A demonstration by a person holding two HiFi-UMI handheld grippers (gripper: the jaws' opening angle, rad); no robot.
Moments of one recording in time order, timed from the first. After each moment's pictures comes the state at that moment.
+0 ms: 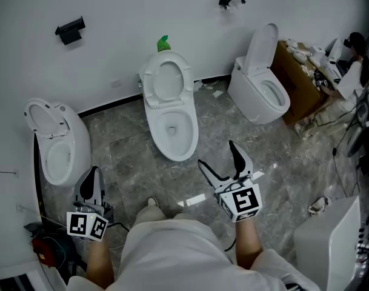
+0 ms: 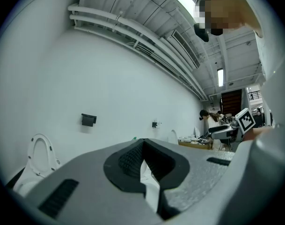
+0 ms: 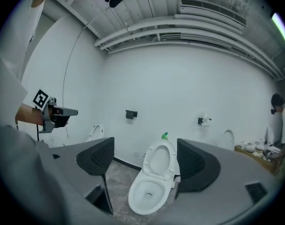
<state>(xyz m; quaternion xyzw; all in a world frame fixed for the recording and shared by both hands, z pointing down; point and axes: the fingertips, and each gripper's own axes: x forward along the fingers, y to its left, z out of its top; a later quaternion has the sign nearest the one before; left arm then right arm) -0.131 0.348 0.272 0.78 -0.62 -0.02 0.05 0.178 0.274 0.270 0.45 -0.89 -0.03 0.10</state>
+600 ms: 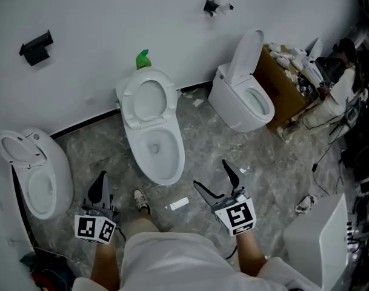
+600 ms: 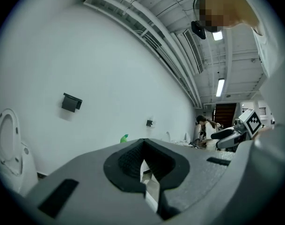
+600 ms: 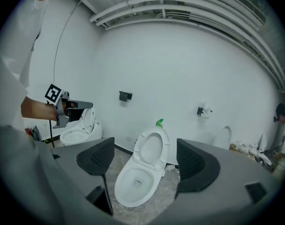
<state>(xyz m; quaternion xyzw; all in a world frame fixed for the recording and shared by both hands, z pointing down) -0.123 0.152 0.324 0.82 -0.56 -0.06 0.11 0.157 0.152 0.311 0.46 -0.86 -0.01 0.21</state>
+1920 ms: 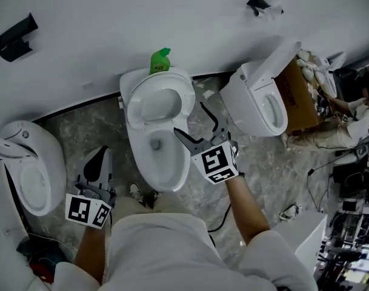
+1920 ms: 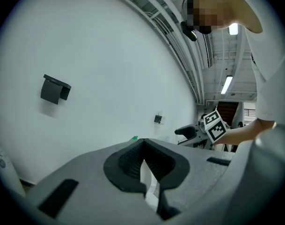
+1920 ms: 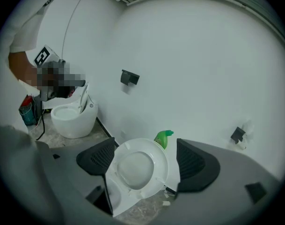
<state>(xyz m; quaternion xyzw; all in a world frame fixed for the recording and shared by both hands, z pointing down) -0.164 -0.116 0.341 0.83 -0.55 -0.03 0.14 0.028 -0.223 0.367 0.34 -0.87 -0.10 0.33</state>
